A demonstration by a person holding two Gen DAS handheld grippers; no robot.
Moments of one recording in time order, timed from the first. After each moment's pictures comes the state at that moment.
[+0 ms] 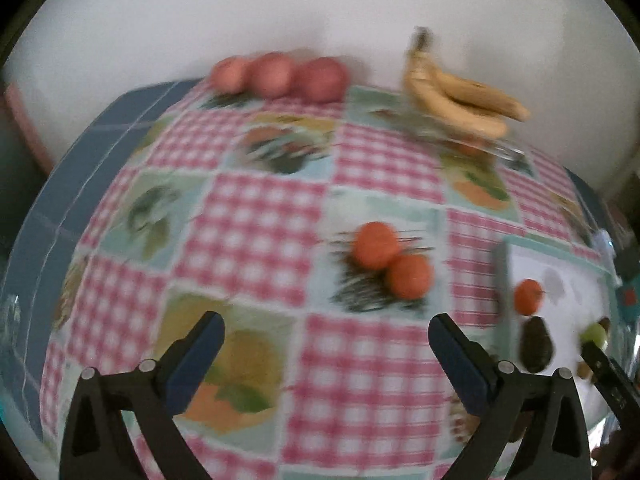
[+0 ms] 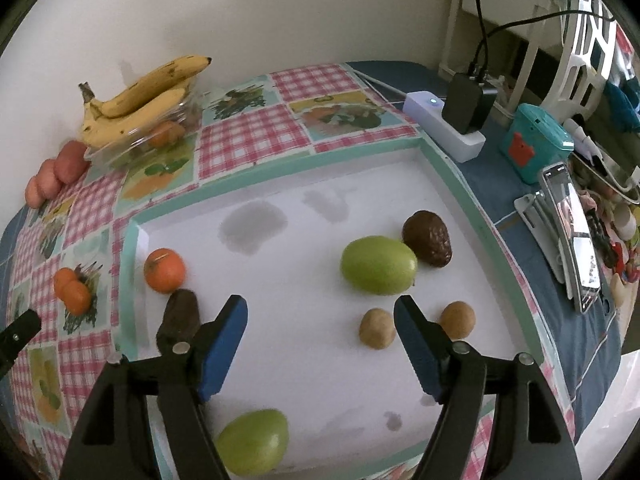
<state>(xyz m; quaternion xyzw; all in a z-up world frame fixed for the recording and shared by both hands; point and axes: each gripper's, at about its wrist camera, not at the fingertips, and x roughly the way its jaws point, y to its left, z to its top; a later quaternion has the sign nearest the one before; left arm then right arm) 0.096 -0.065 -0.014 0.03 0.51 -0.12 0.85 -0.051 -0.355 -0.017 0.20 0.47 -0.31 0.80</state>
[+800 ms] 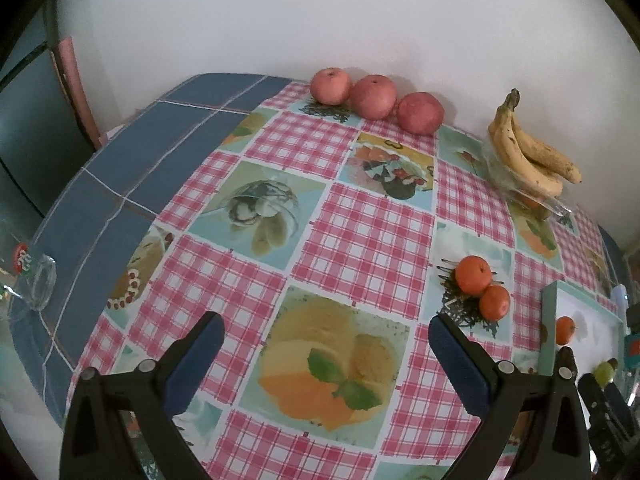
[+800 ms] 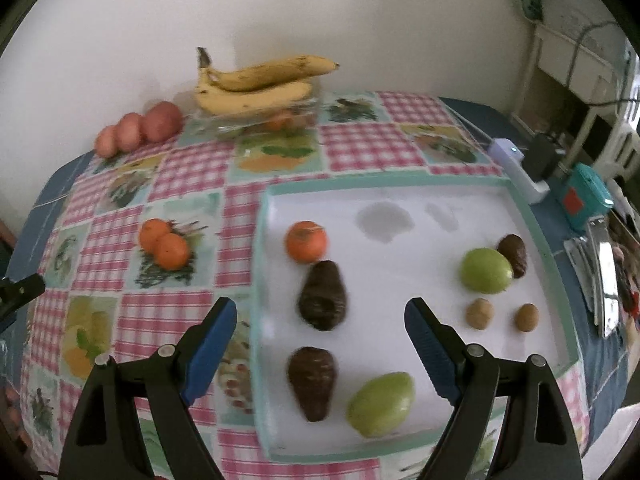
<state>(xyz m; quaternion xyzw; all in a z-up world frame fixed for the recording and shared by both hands) 0.102 0.024 0.003 -0.02 0.50 -0.06 0.86 -0.021 -0.259 0.006 0.14 0.46 -0.21 0.85</state>
